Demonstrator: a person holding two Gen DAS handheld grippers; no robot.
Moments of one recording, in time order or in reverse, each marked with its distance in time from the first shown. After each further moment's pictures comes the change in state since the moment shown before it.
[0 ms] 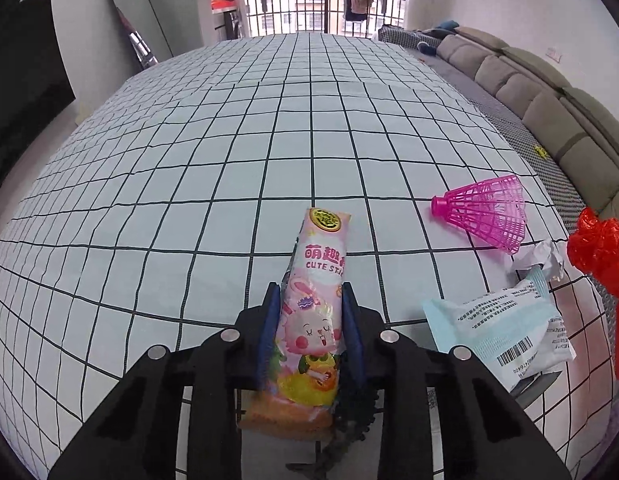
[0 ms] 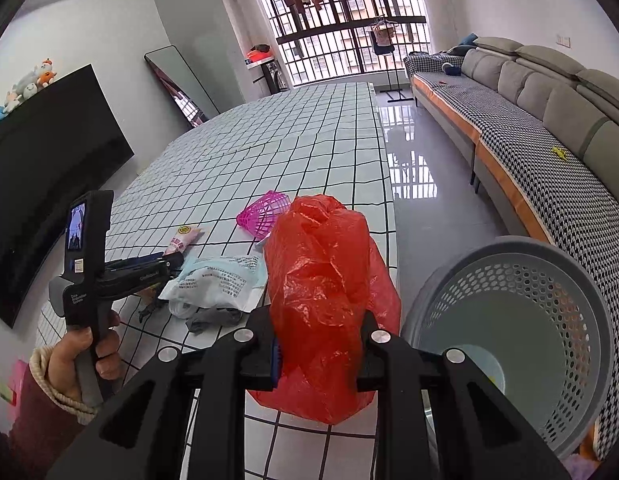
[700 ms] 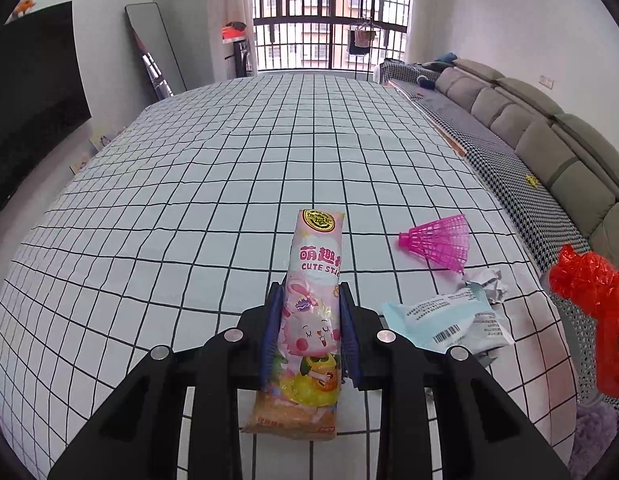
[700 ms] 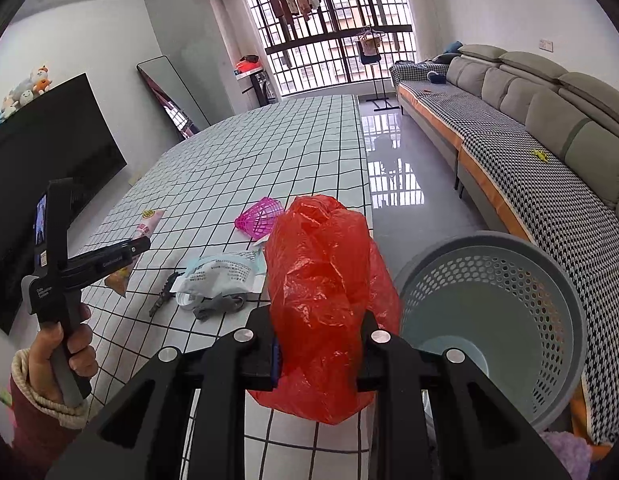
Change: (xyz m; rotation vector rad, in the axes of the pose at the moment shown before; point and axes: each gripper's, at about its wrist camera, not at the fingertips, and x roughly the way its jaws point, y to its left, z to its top) left arm -0.079 0.004 -0.004 -0.027 -0.119 -0.009; right arm -0.046 -0.004 -0.018 0.024 -0.029 -0.049
